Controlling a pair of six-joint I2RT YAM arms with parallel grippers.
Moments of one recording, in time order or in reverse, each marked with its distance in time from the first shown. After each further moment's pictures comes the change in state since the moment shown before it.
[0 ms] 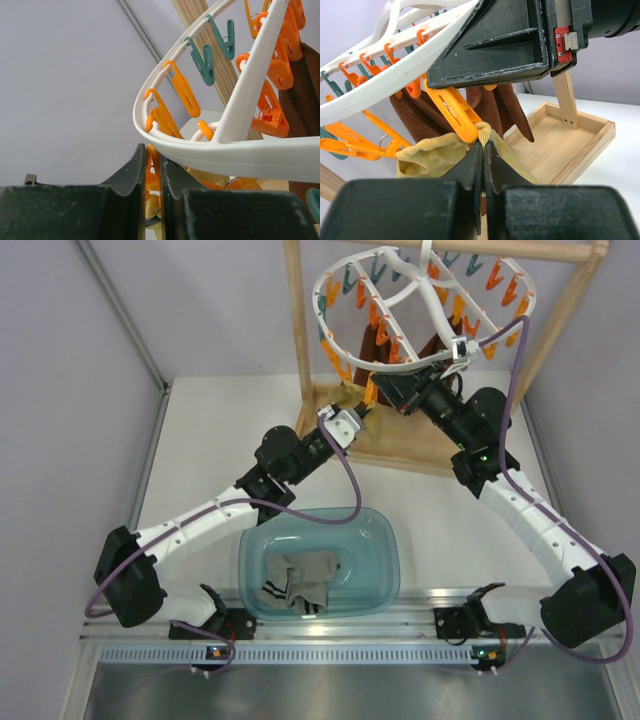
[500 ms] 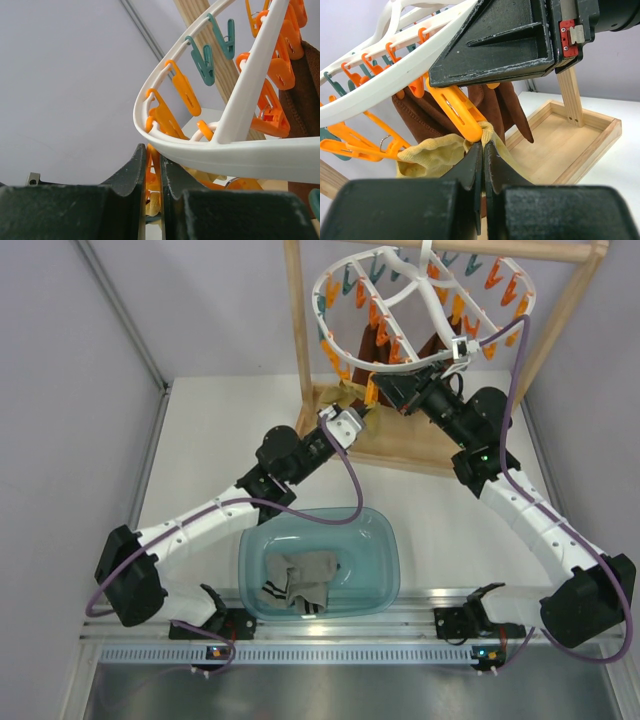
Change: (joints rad) left arm 0.000 0.003 0.000 0.001 -0.007 0.019; right arm -0.005 0.000 0.000 0.003 -0.018 0.010
